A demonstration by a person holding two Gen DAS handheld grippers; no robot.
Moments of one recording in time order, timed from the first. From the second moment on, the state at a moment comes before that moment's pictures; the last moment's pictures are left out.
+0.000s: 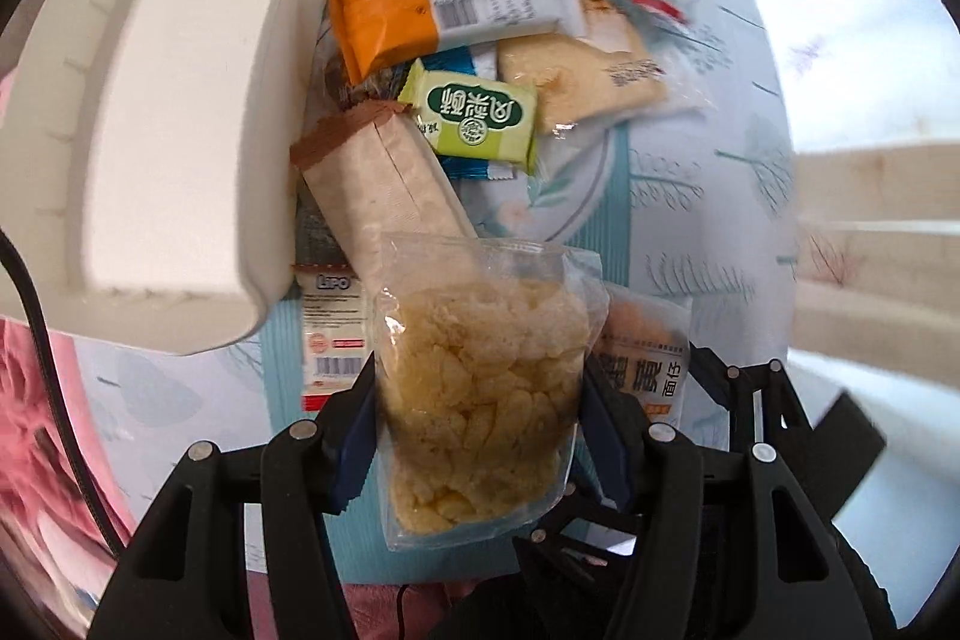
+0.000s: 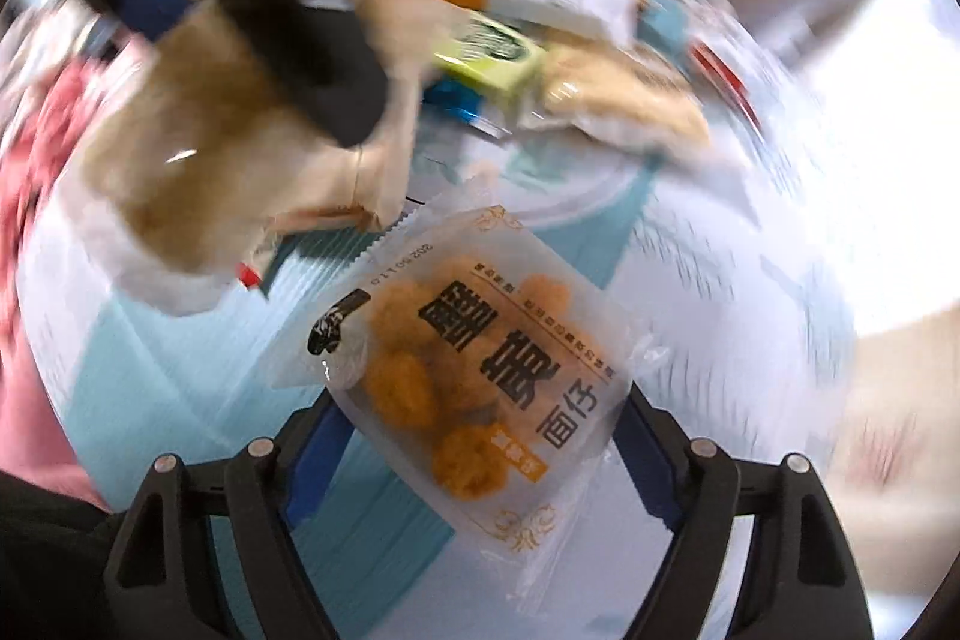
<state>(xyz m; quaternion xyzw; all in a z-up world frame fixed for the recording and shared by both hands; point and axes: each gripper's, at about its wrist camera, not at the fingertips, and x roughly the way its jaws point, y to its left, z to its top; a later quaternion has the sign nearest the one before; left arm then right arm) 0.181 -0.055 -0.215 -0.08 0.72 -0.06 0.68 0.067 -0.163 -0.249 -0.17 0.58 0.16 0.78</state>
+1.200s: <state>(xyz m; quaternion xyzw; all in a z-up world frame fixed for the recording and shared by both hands) 0.146 0.115 -0.086 -0.10 0.55 -0.14 0.82 0.109 -0.102 -0.116 0.21 0.56 0.01 0.80</state>
